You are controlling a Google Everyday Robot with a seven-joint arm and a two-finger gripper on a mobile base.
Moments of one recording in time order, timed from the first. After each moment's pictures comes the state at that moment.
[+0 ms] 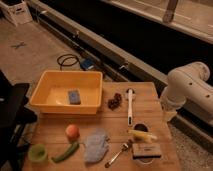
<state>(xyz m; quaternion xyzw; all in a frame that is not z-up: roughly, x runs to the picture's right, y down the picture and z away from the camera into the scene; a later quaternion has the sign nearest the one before) 0.291 0.107 0.682 -0.28 0.02 0.03 0.96</state>
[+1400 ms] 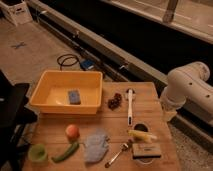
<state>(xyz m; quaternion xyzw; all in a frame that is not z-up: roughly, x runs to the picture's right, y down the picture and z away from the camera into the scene) 0.290 0.107 0.682 -0.28 0.02 0.03 0.96</state>
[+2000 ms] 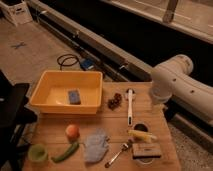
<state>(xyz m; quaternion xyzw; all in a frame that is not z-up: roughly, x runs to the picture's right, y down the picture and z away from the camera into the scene) 0.213 0.066 0.679 -0.24 0.01 -0.03 0.97</state>
